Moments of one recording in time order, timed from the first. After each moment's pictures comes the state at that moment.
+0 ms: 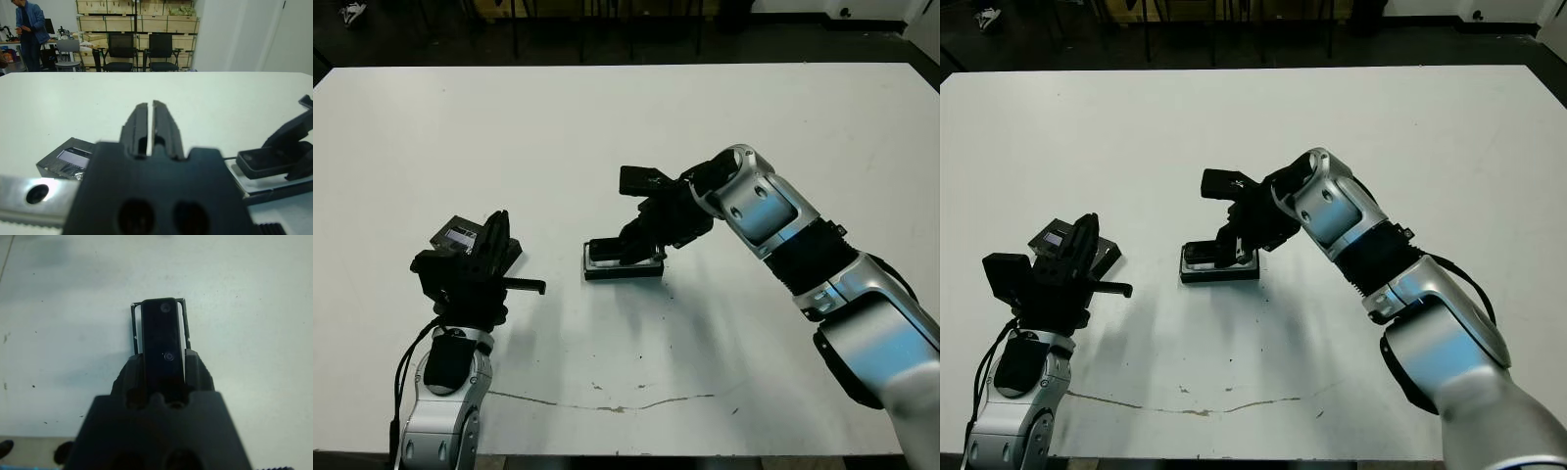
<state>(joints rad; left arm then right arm) 0.16 0.12 0.00 -0.38 -0.08 0.08 -0.06 -0.97 -0.35 0.62 0.41 -0.10 0.59 1.31</state>
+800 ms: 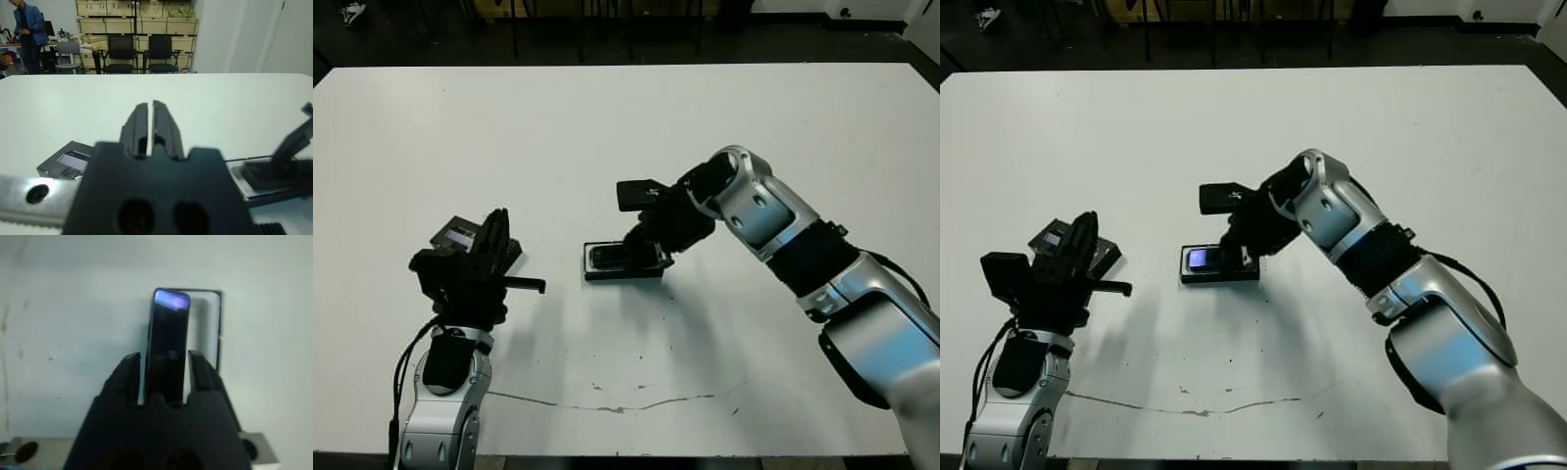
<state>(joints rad) 0.16 0.12 0.00 -0.40 -0.08 0.10 -0.06 -0.97 -0.37 0.67 0.41 -0.12 0.48 1.45</state>
